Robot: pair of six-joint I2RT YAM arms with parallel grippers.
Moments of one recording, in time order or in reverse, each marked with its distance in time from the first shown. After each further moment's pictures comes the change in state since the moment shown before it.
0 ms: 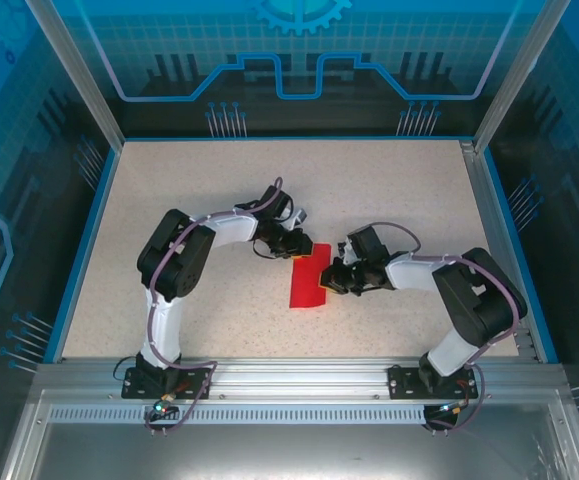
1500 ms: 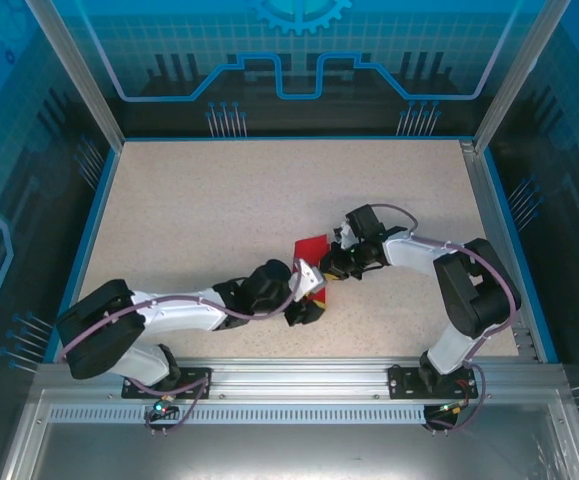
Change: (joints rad) left arm -0.475 -0.626 -0.719 0.584 -0.435 0.487; right arm -0.056 0.065 0.238 -0.311 -0.066 -0.164
